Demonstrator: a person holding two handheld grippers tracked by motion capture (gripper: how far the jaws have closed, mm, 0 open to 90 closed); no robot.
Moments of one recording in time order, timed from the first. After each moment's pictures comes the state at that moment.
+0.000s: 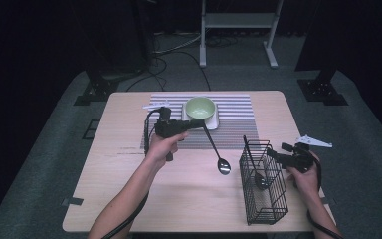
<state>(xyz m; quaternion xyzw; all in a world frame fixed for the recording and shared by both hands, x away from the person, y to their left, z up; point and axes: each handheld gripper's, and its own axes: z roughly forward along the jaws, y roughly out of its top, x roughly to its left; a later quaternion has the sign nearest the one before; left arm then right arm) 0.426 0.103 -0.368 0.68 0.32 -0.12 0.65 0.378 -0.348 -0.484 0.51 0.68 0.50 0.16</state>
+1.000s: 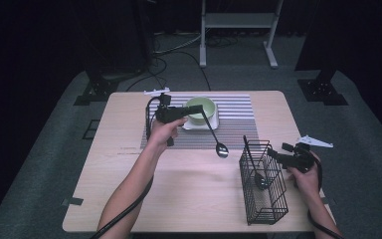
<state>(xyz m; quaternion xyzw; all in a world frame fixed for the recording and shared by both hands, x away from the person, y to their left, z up) 0.473 0.104 -0.361 0.67 0.34 -0.10 0.65 0.378 -0.350 -0.484 0.51 0.68 0.50 0.16</state>
